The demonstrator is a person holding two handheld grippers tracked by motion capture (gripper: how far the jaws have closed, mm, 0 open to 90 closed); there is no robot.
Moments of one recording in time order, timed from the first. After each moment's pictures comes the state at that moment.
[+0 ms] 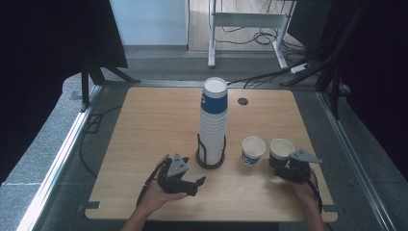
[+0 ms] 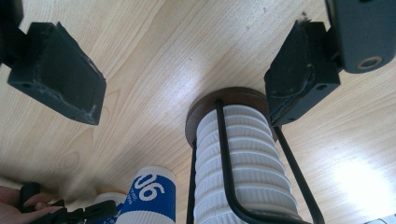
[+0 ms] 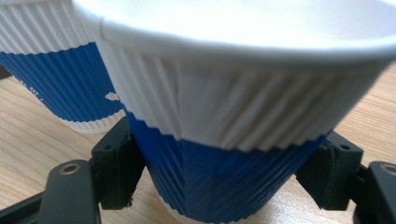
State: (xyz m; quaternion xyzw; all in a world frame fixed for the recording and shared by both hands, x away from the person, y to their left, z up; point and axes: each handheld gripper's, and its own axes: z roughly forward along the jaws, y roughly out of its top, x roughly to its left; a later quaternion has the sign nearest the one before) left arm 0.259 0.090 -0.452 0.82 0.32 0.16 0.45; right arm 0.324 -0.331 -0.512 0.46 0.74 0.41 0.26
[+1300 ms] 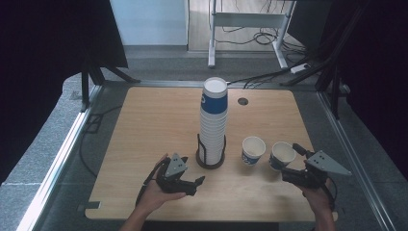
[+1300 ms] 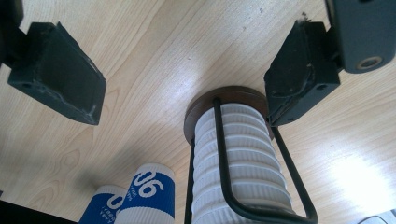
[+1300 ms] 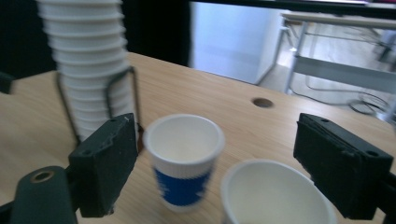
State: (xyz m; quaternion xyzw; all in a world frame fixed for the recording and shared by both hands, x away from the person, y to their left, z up) left arm 0.258 0.093 -0.449 0.82 0.32 0.16 0.45; right arm 0.266 -0.316 -0.420 0.35 0.70 0.54 0.30
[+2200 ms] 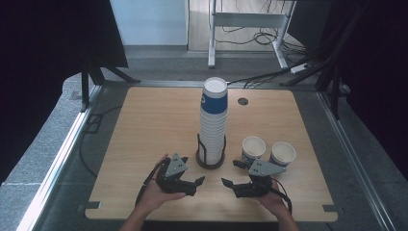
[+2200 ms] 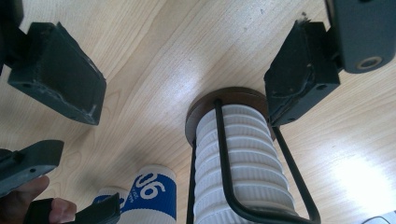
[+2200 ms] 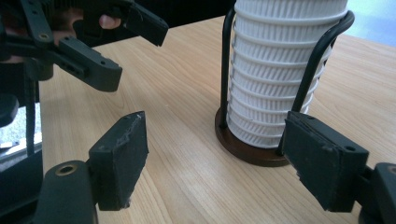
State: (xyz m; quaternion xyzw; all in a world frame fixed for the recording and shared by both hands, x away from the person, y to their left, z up) left arm 0.258 0.093 -0.450 0.82 0.32 0.16 0.45; right arm 0.271 -0.198 -0.467 0.24 0.79 0.54 0.13
